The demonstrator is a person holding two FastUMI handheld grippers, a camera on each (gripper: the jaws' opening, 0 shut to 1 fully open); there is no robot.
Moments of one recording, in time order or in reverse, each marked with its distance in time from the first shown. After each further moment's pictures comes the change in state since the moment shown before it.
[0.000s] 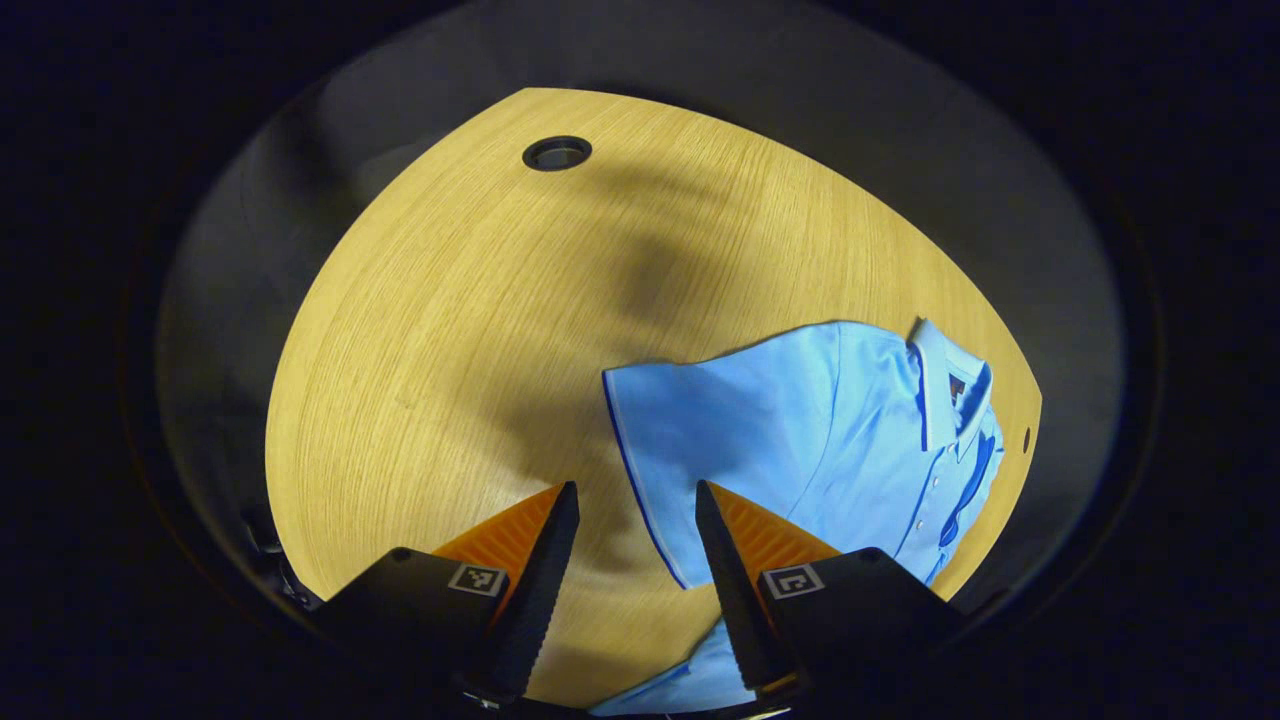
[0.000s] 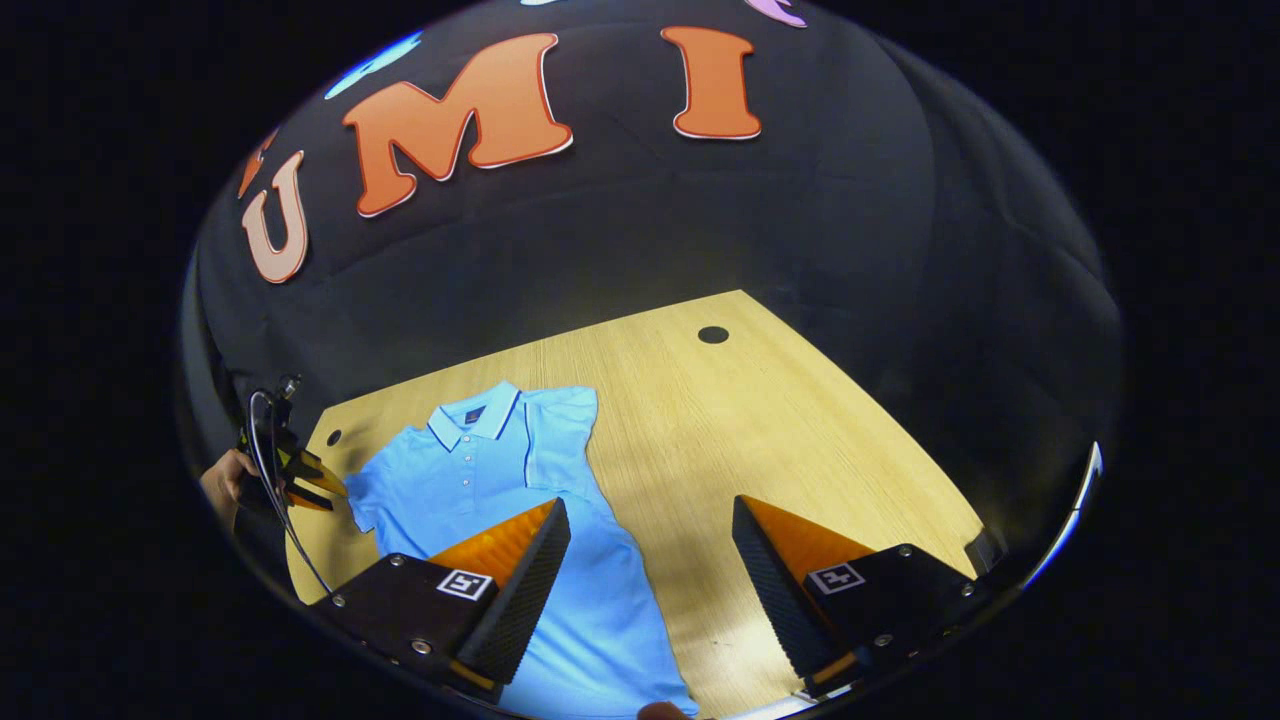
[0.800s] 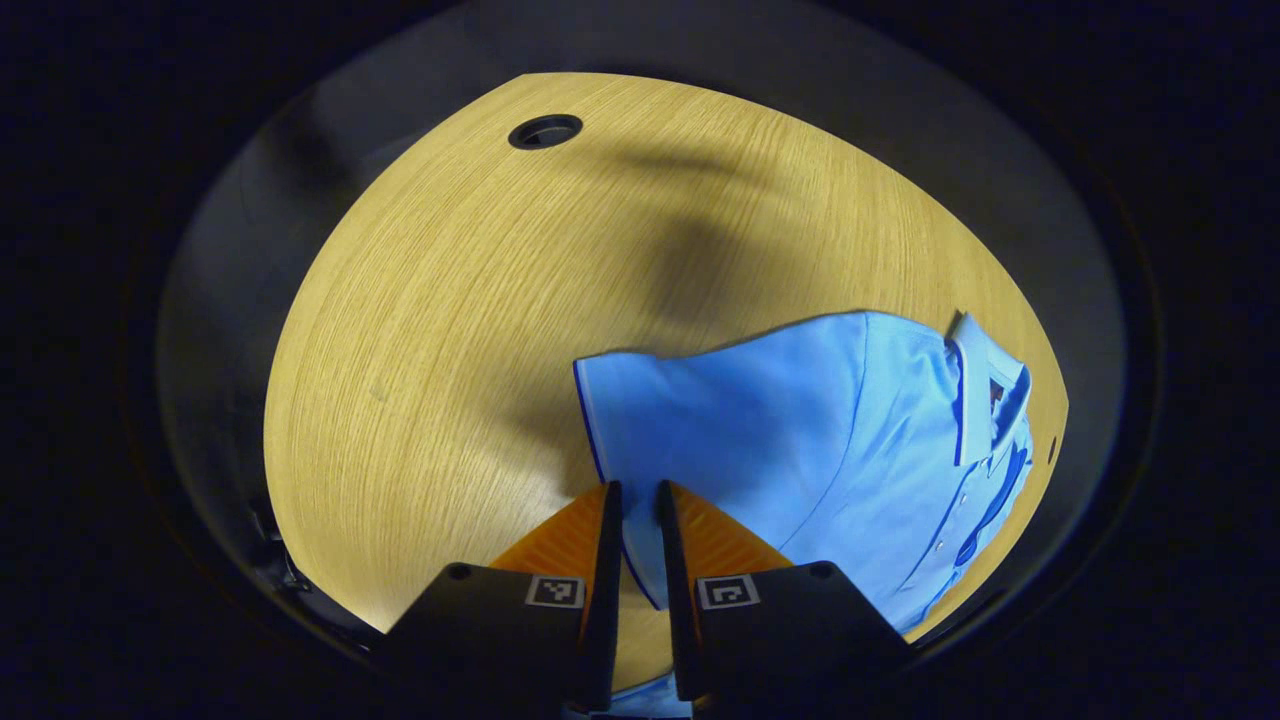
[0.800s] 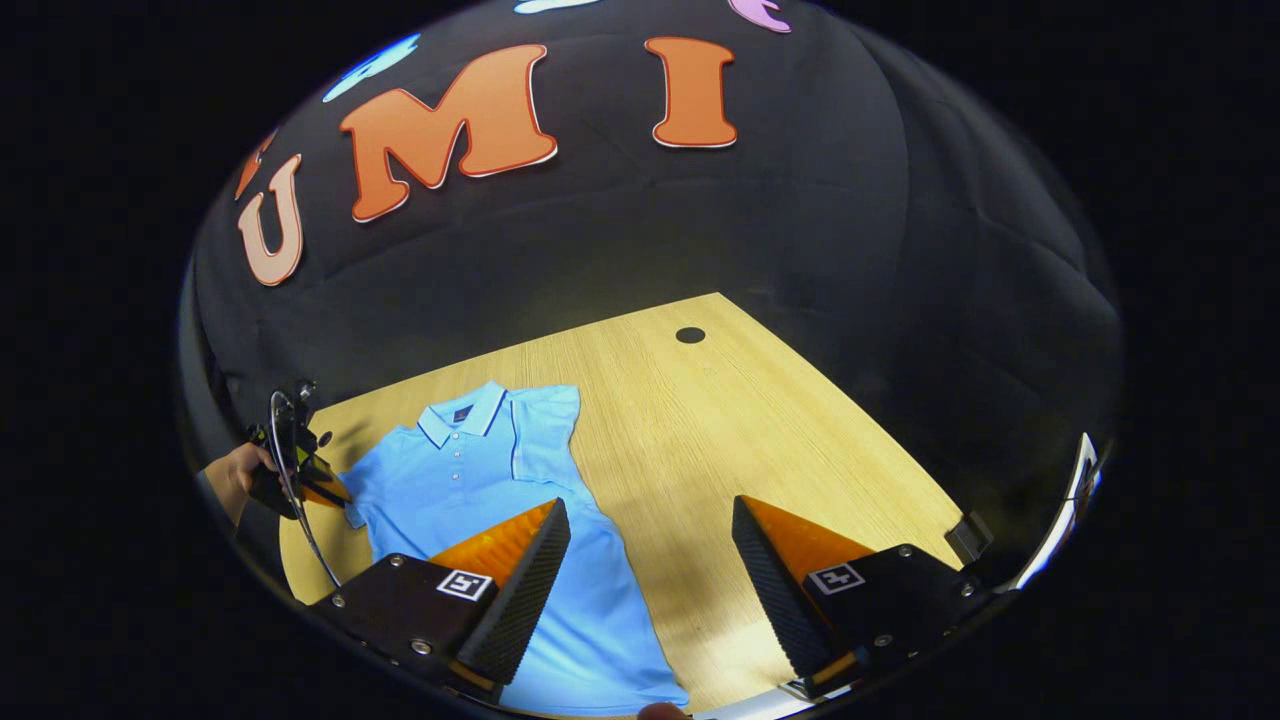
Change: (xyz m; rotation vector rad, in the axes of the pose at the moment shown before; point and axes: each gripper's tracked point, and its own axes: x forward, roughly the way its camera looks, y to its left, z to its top) left arm 0.017 -0.014 0.000 -0.015 0.013 0.058; right arm -0.013 -0.004 -0.005 0.010 0.003 -0.028
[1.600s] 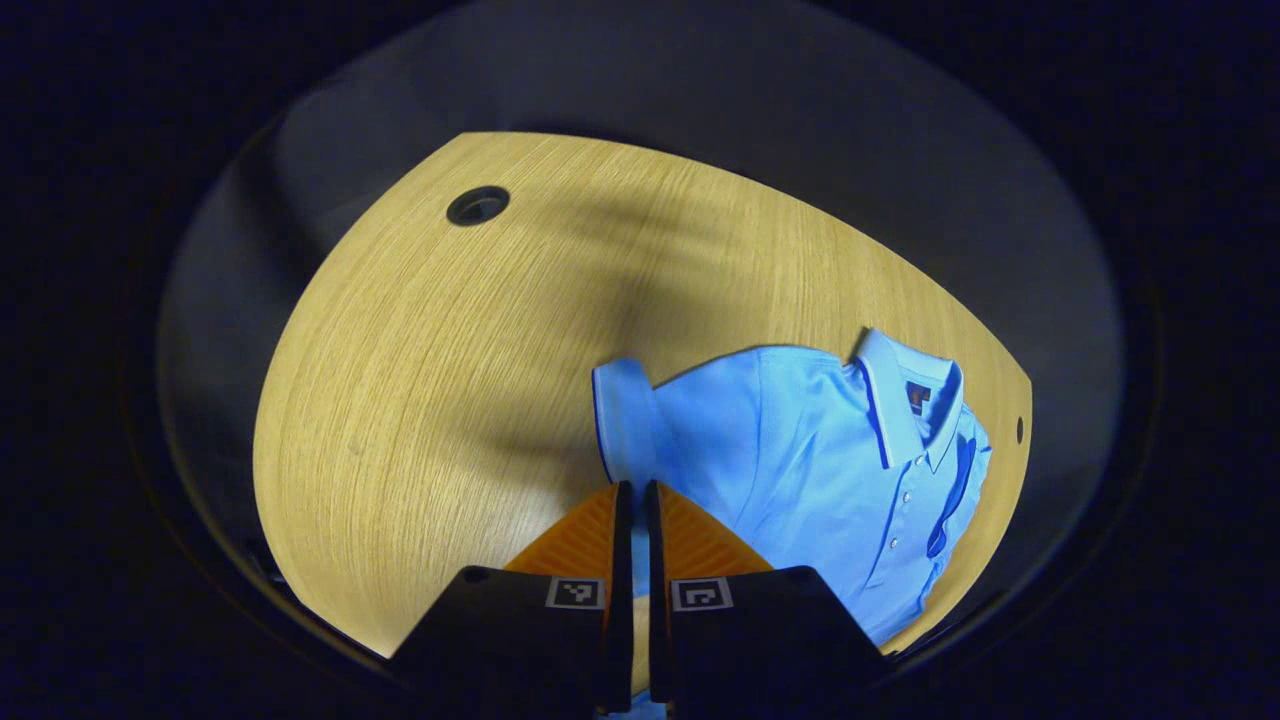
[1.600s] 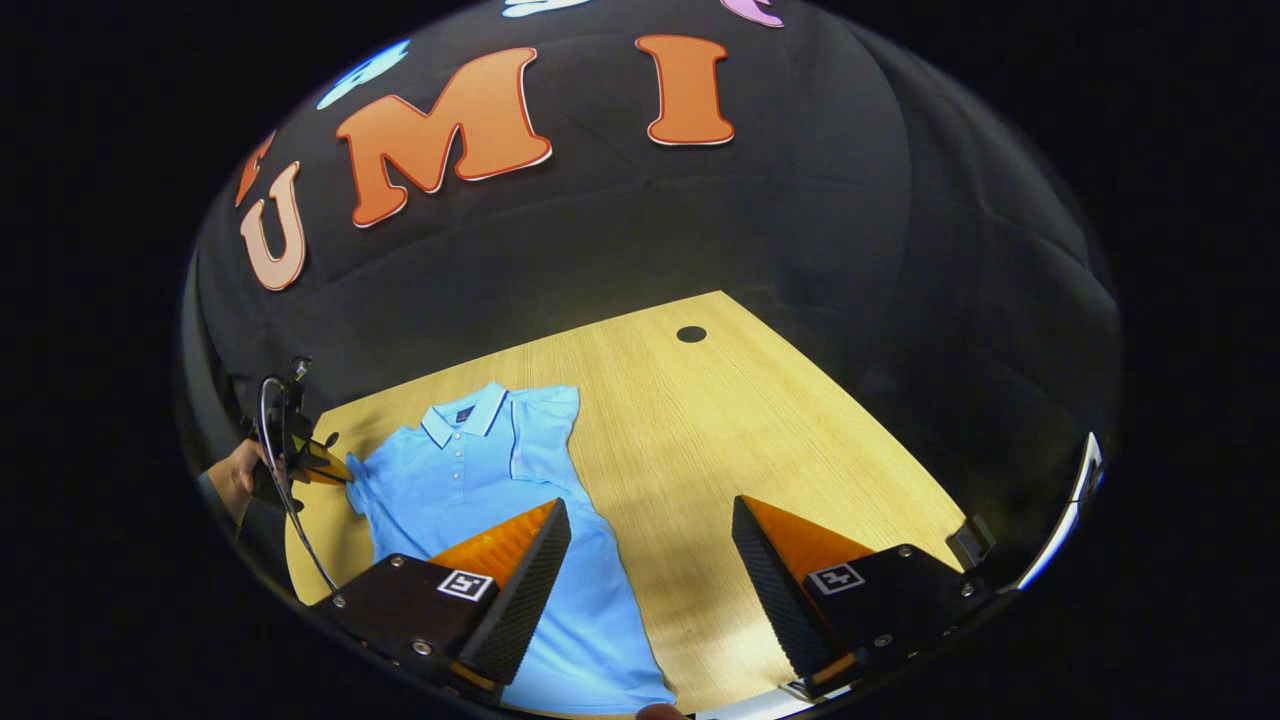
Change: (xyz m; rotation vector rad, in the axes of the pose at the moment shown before) left arm -0.035 -0.043 0.025 0.141 -0.161 -0.102; right arm -0.001 -0.013 0.006 0.008 0.016 0.027
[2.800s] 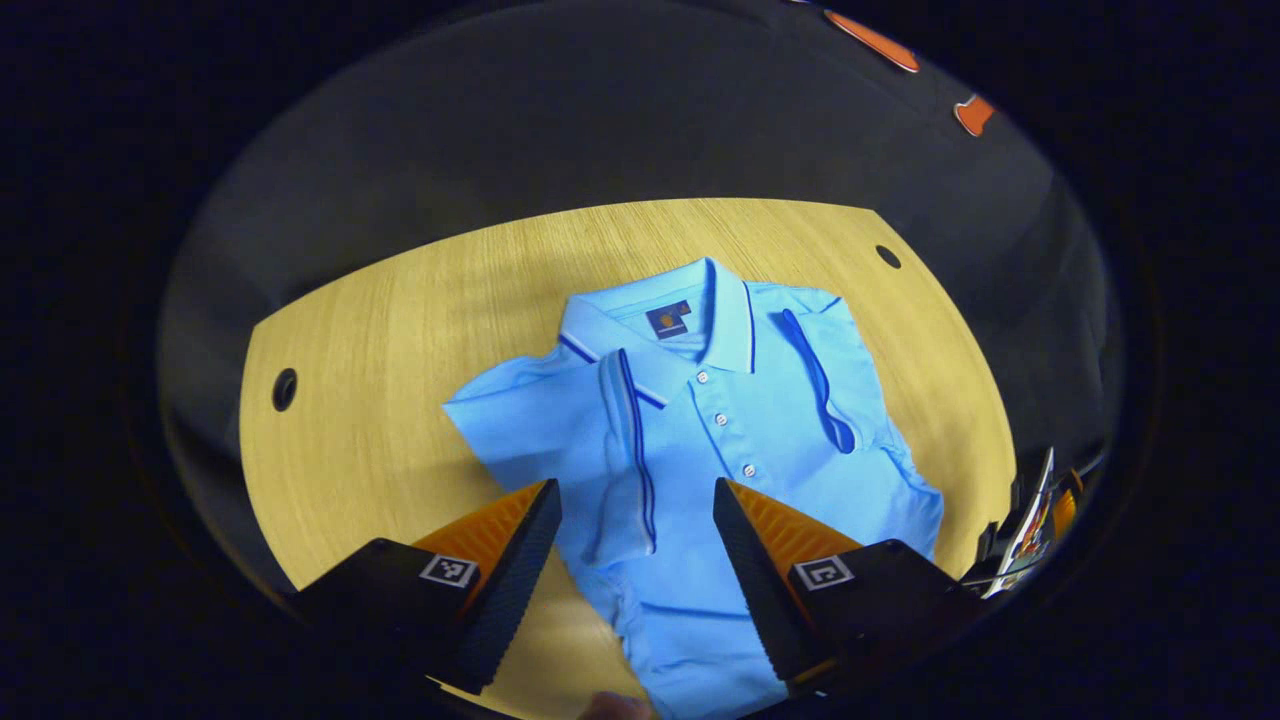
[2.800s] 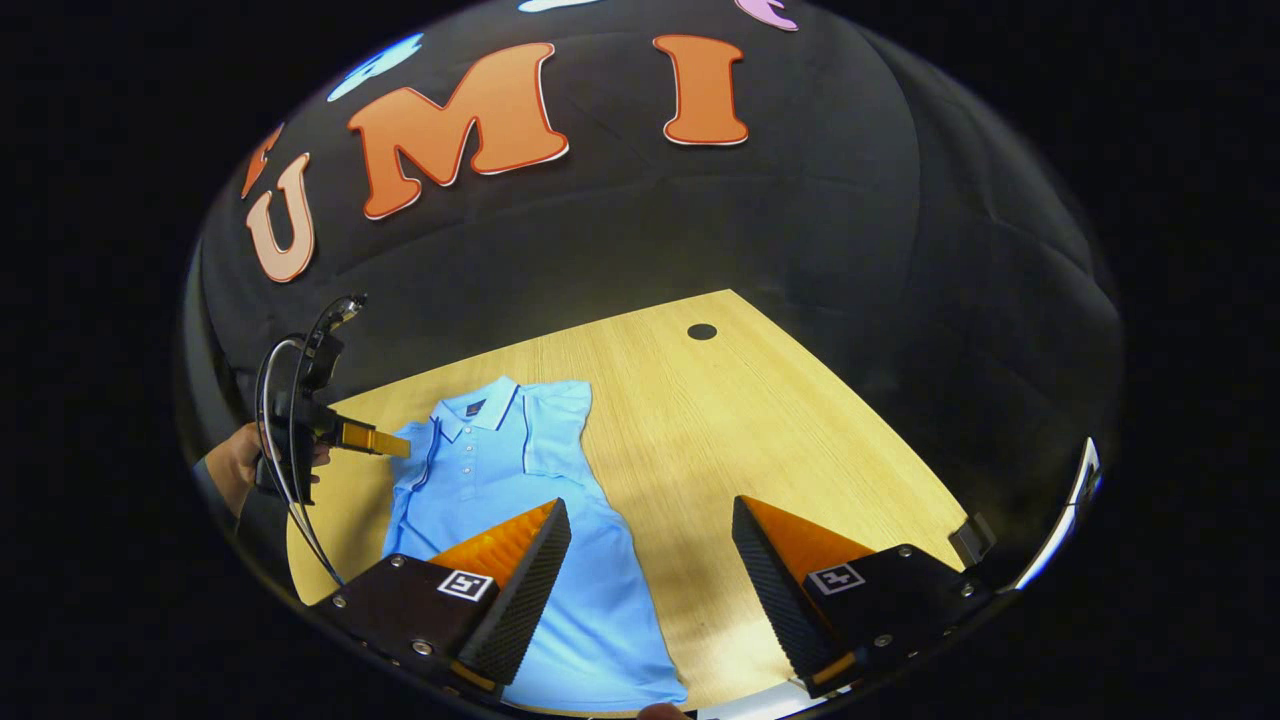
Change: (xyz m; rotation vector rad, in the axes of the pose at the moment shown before) left arm -0.046 -0.130 -0.037 0.580 -0.072 -0.198; right arm -0.009 0.024 -0.001 -0.027 0.009 0.006
